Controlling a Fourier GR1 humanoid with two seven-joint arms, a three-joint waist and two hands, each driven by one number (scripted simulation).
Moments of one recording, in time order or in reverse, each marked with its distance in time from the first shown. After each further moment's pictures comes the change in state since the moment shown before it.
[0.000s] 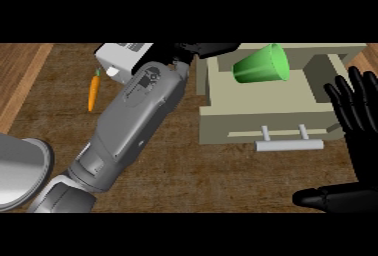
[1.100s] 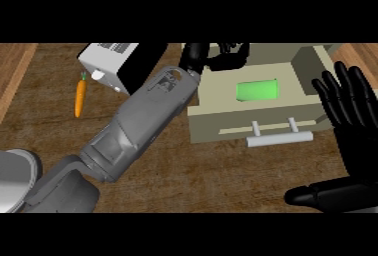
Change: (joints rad) left arm -0.143 -0.001 -0.352 0.342 0.207 0.082 -0.055; right arm -0.043 0.004 0.027 0.035 -0.006 0.025 -0.023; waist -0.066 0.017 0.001
